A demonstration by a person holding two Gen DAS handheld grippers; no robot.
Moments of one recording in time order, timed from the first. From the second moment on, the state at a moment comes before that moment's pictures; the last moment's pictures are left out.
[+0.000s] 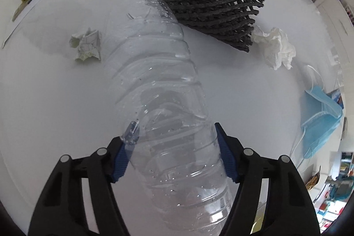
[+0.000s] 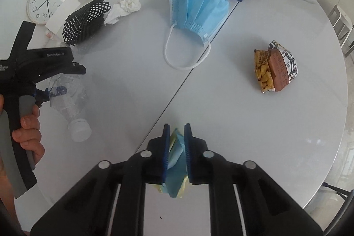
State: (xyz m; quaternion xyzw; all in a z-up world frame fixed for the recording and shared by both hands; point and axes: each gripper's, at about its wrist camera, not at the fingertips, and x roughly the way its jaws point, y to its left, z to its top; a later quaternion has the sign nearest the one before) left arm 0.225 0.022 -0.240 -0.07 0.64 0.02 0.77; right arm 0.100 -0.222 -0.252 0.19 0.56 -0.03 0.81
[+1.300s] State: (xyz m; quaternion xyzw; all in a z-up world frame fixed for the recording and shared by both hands) left arm 0.163 -0.018 -0.203 0.07 0.55 -0.14 0.82; right arm 0.052 -0.221 -0.238 0.14 0.56 -0.05 0.82
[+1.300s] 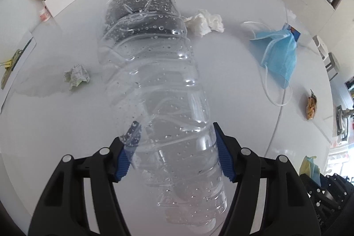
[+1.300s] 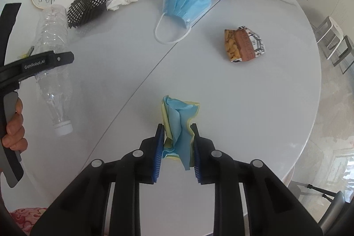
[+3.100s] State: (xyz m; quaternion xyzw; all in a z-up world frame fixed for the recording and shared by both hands) left arm -0.054 -0.259 -0.140 0.10 0.54 -0.28 0.79; right arm -0.141 -0.452 -0.242 0.18 0.53 0.00 0.83
